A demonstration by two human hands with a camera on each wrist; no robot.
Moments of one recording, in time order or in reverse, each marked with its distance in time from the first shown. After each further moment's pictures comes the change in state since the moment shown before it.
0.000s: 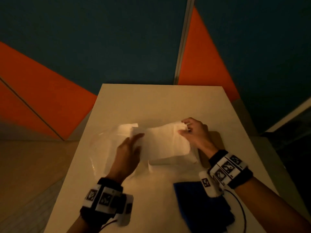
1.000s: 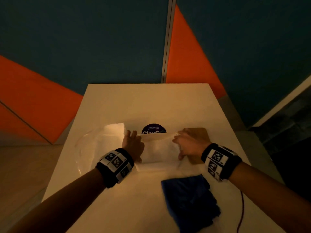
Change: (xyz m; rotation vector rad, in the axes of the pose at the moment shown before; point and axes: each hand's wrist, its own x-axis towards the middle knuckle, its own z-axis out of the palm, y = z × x) left_hand 0.056 0.026 0.059 1.210 -0.614 0.241; right_hand 0.004 0.048 -0.019 -1.058 -0.610 -0.240
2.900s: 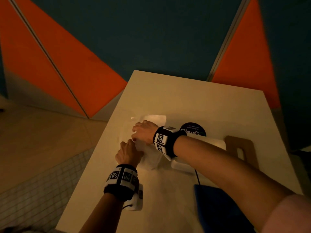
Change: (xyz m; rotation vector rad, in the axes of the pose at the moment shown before) left_hand -0.057 -0.050 0.116 -1.141 -0.062 -0.911; right_hand 0.120 -0.238 -0.064 -0.559 0.206 -0.661
